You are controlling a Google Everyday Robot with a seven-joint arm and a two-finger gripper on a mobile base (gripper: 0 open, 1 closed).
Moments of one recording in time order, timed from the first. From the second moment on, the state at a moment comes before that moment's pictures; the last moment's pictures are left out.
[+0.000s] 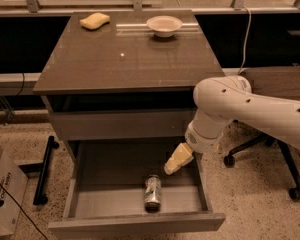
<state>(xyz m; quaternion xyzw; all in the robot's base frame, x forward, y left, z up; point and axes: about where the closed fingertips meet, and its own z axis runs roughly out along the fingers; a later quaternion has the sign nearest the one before) 0.497 -0.143 0.649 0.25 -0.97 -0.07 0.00</state>
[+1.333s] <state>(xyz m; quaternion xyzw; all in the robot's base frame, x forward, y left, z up) 0.560 -0.098 0.514 0.06 -0.98 -0.18 0.00</state>
